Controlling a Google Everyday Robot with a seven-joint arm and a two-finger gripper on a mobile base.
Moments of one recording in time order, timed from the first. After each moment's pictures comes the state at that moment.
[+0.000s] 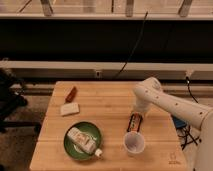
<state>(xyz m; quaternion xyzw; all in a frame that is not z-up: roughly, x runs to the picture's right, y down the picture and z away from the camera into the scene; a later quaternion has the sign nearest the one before) 0.210 0.175 0.876 -0.30 -0.18 -0.49 0.80</state>
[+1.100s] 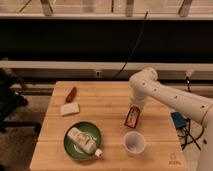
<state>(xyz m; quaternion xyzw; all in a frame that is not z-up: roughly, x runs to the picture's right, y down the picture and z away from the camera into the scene) 0.183 0.106 0.833 -0.26 -0.16 -0.53 0.79</state>
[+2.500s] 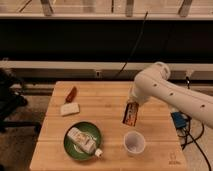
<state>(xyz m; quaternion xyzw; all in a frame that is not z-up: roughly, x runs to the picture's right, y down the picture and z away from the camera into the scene) 0.154 0.078 0.724 -0.14 -0.16 -0.58 0.79</state>
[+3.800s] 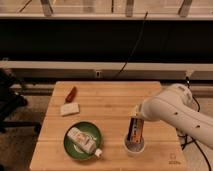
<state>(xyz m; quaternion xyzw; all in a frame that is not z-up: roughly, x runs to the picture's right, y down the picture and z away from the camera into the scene) 0.162 0.137 0.673 -0.08 -0.17 -0.59 0.78</state>
